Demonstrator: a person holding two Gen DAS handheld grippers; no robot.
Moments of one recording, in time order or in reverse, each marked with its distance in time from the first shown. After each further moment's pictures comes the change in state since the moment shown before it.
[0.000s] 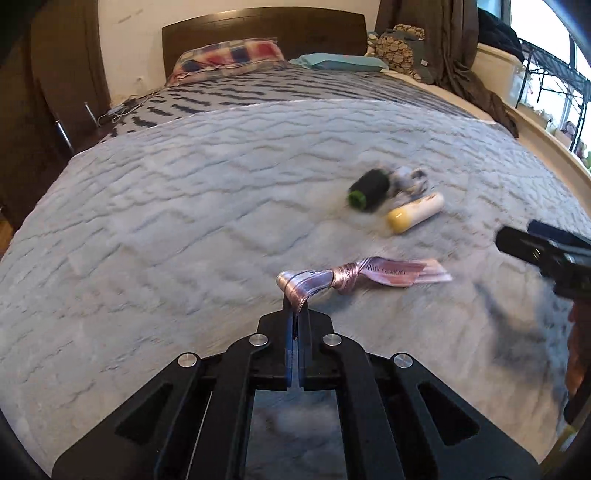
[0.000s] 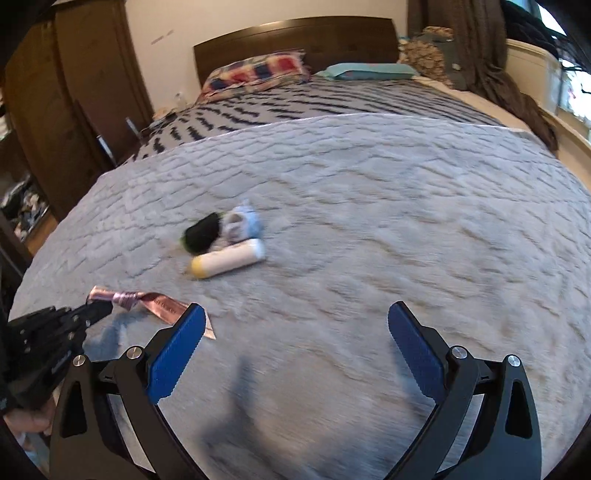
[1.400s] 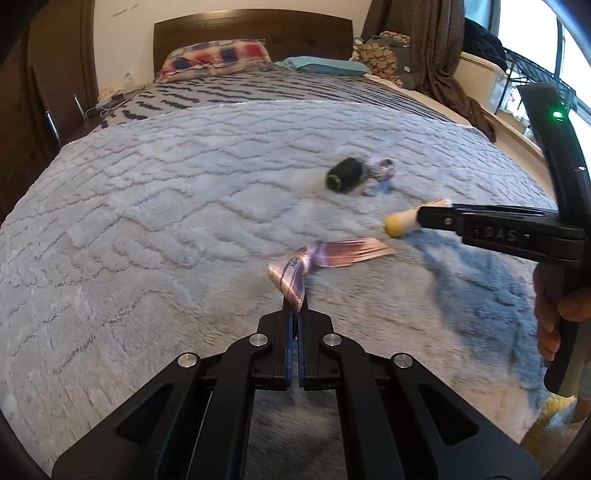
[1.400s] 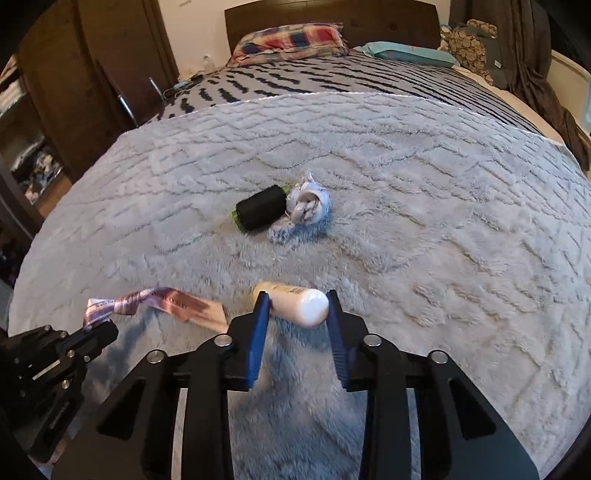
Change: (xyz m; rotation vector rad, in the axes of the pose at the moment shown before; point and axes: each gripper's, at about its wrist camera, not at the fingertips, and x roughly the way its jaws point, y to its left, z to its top) left arm -0.033 0.000 -0.027 -0.014 -0.014 -0.107; right arm 0.015 0.038 0.008 -0.080 0.130 0.036
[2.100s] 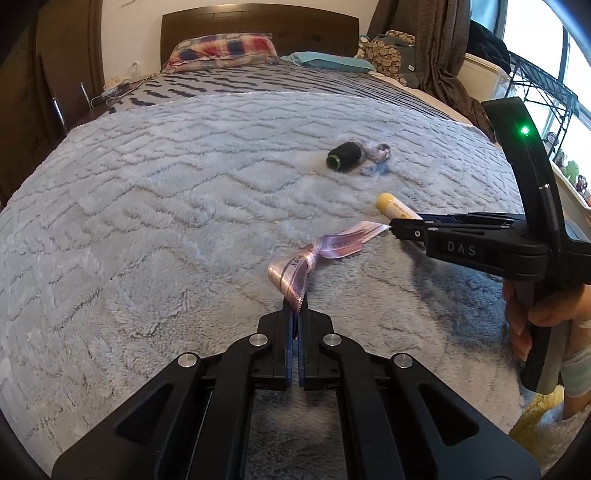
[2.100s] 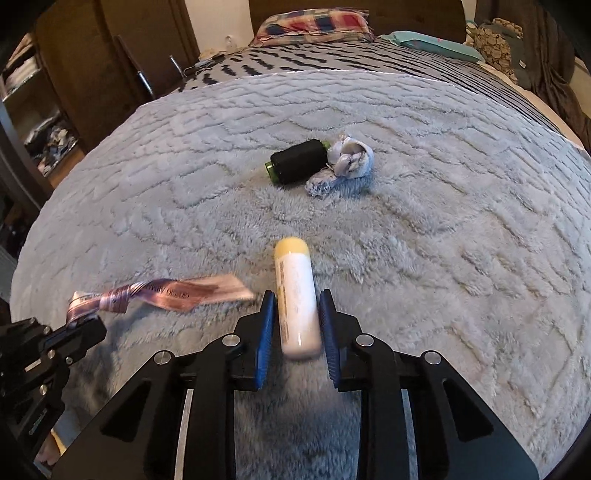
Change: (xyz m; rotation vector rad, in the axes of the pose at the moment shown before) left arm -0.012 0.008 -0.024 -0.035 0.026 0.001; right arm 0.025 0.024 -0.020 -0.083 0.036 0.038
